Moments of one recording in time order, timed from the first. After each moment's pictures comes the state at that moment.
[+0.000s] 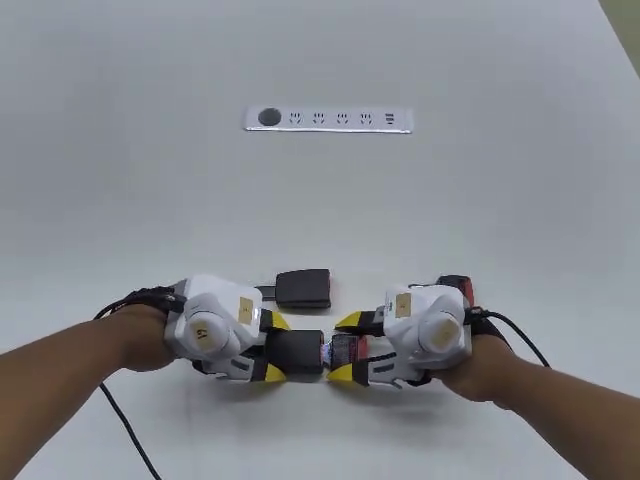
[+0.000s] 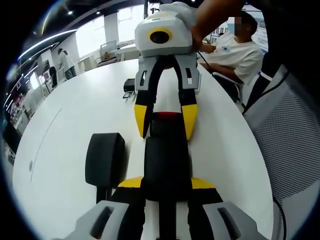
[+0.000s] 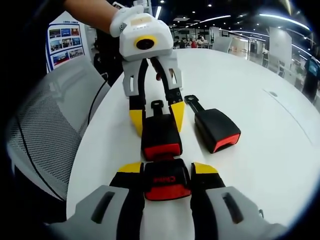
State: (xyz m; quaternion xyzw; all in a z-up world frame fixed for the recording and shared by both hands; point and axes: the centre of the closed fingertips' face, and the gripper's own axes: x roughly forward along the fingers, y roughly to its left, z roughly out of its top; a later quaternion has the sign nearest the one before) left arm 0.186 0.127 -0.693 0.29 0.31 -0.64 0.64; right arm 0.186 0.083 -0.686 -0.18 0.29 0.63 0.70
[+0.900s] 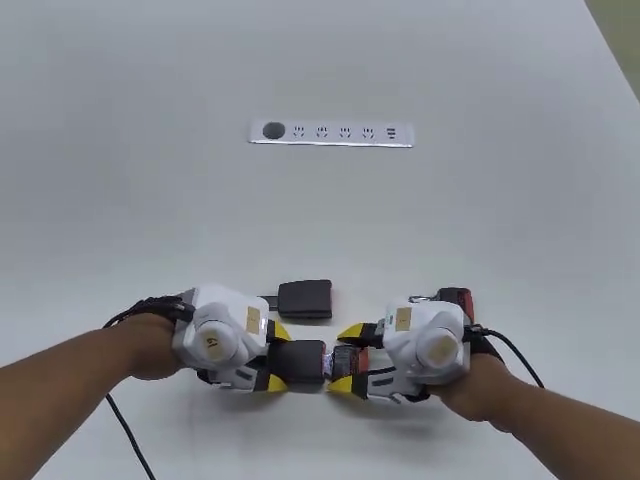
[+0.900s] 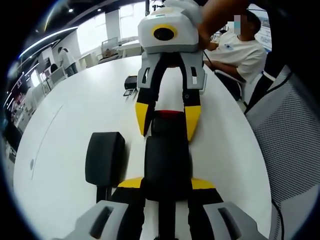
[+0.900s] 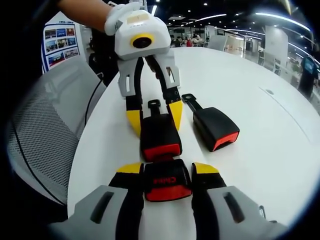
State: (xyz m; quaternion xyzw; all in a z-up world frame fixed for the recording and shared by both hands) left arm 0.184 0.126 -0.693 0.30 0.32 -0.63 0.64; right arm 0.188 0.082 -0.688 -0.19 0.30 0.61 0.71
